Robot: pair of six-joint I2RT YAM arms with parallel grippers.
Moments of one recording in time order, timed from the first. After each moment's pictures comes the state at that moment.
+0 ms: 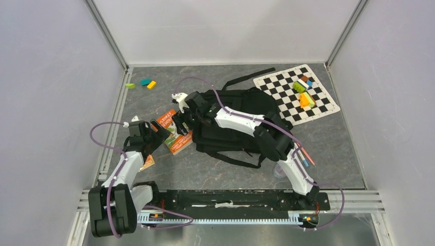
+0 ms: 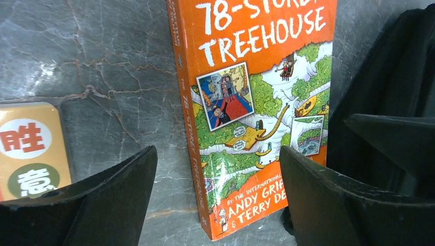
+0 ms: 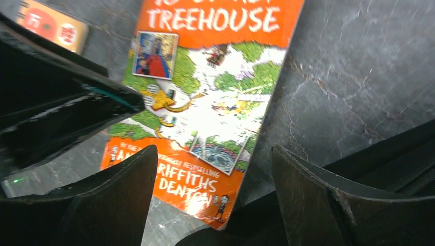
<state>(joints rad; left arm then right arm) 0.12 1.02 0.40 -0.16 0.11 -0.66 0.93 2.26 1.81 -0.24 -0.21 0.11</state>
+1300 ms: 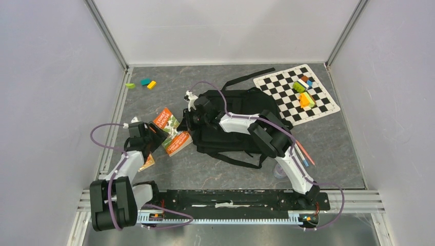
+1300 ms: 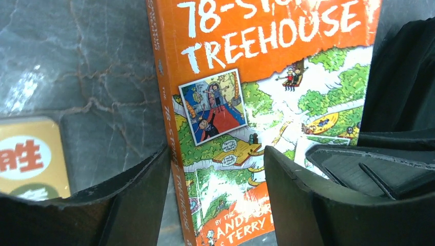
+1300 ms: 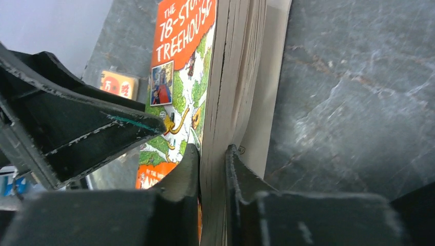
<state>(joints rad) 0.14 1.12 0.36 0.00 0.15 -0.67 0.88 2.35 1.65 0.18 -0.37 0.54</state>
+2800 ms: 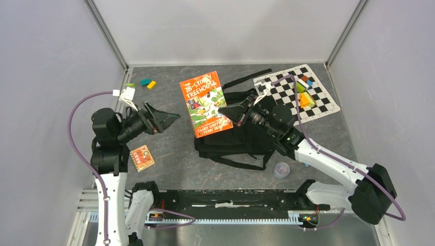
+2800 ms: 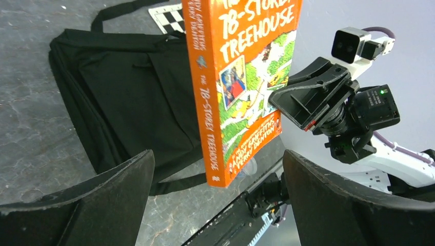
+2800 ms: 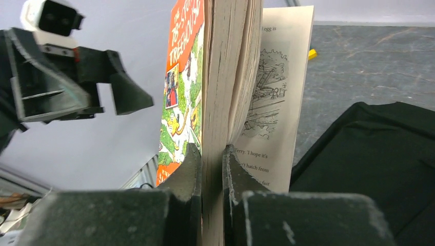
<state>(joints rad) 0.12 0.68 0.99 -0.54 0.83 -0.59 0.75 1.17 0.78 0.51 -0.20 0.61</state>
